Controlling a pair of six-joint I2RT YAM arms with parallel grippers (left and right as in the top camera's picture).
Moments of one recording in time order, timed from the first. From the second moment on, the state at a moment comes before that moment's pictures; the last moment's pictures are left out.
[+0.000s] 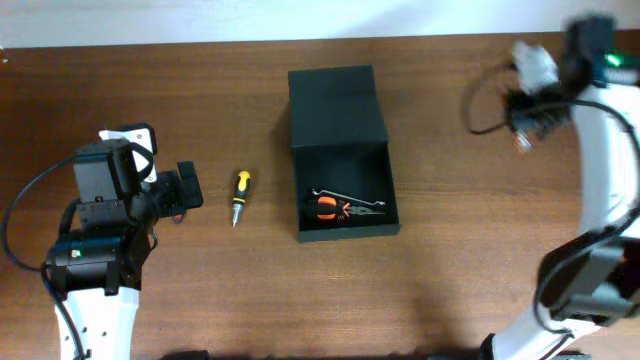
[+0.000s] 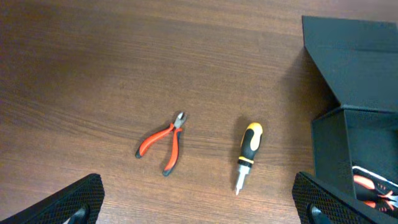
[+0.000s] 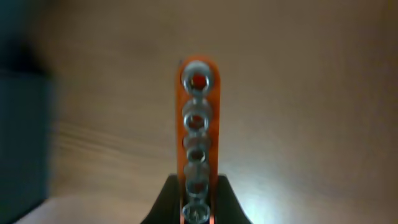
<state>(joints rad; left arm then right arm) 0.08 1.08 1.15 -0.87 -0.05 -0.07 -0.15 1.87 1.91 -1.22 -0.13 -0.41</state>
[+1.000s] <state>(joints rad) 0.08 1.08 1.15 -0.87 -0.05 -0.07 0.51 2.07 1.85 -1.29 -0.15 -0.76</state>
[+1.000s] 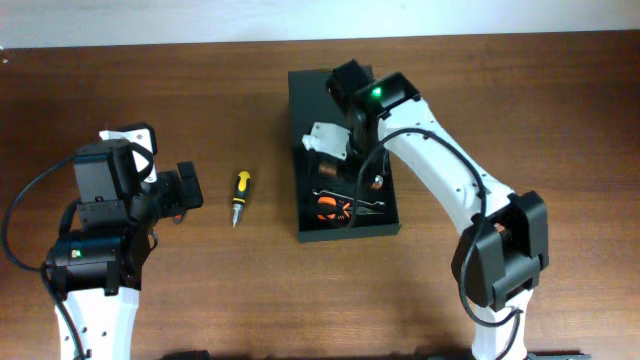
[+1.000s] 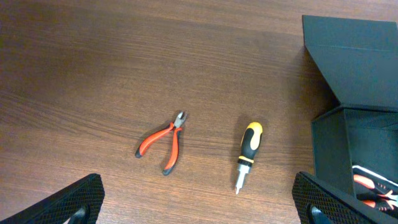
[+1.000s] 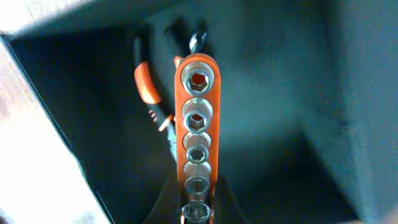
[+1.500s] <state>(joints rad) 0.08 1.08 1.15 -0.88 -0.05 -0.07 0.51 2.08 1.64 -1.22 -0.19 -0.77</state>
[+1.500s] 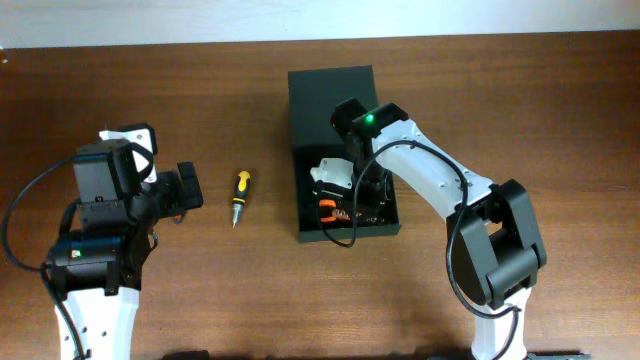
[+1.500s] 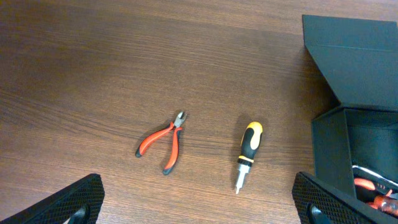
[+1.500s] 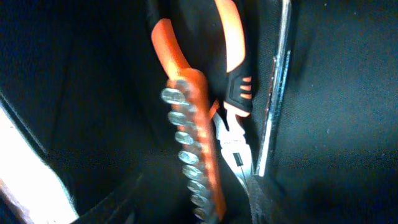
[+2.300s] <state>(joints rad) -0.02 1.16 1.25 -0.95 0.00 0.05 0.01 1.84 2.63 -1.69 0.13 -0.15</state>
